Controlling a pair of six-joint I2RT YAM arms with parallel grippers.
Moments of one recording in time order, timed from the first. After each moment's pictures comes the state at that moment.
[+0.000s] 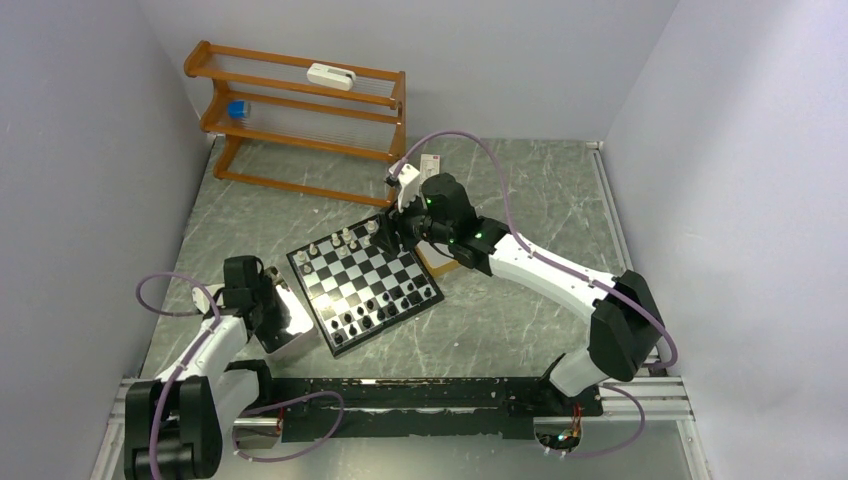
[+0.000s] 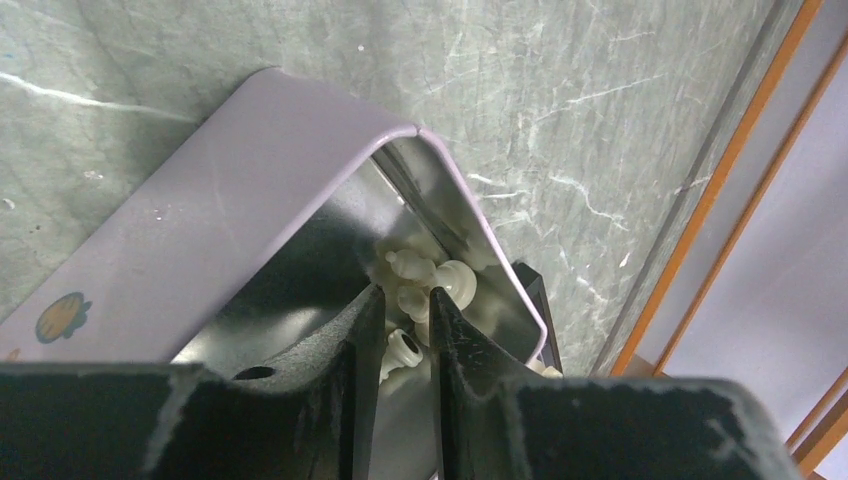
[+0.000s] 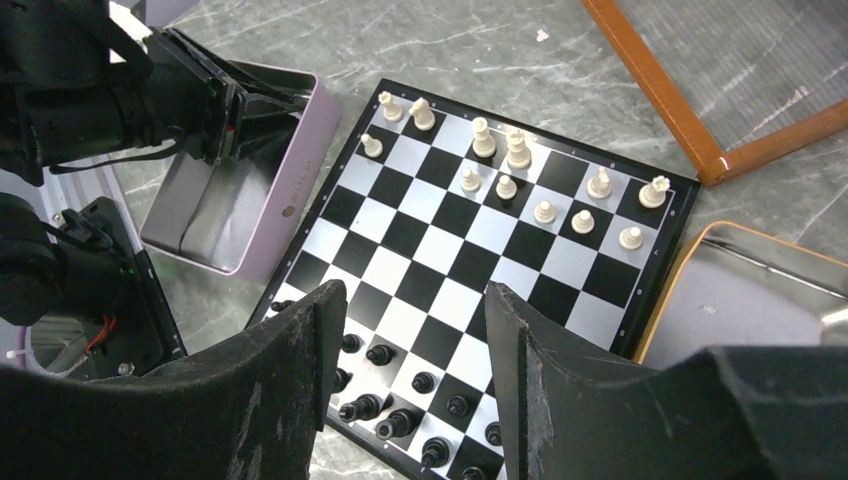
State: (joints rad) left arm 0.08 0.96 0.25 -0.15 -0.28 -1.58; right arm 0.81 1.51 1.16 -0.05 -0.26 0.12
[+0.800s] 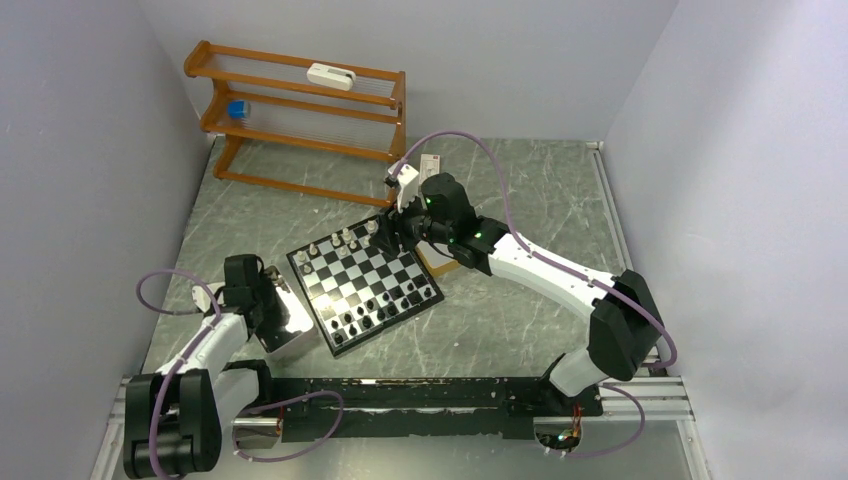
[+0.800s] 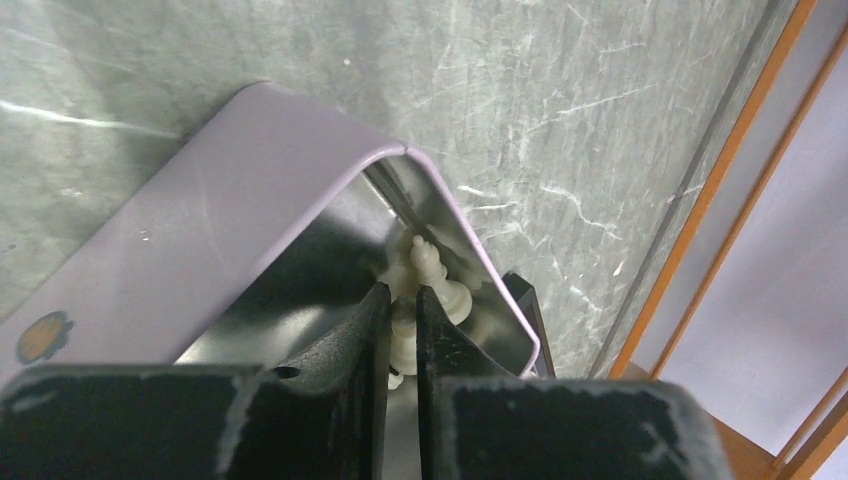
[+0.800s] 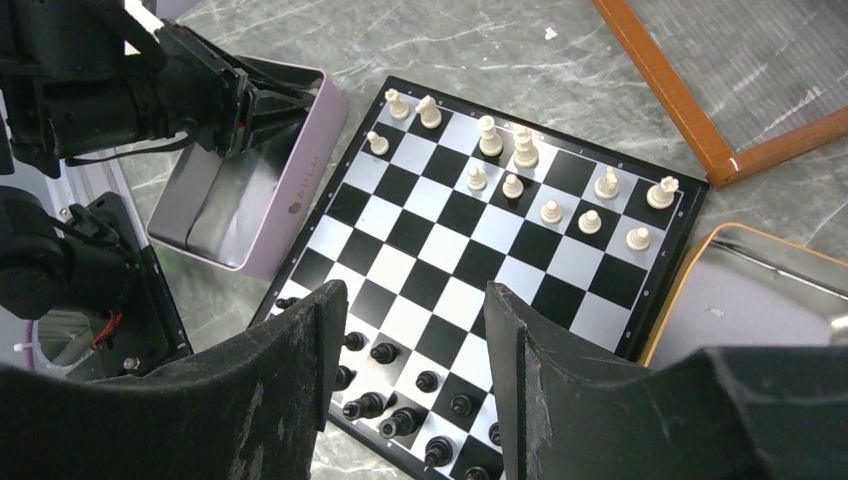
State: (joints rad) left arm 0.08 1.01 0.26 -0.09 -0.29 -1.59; right arm 0.81 1.52 1.16 -0.05 -0.28 0.12
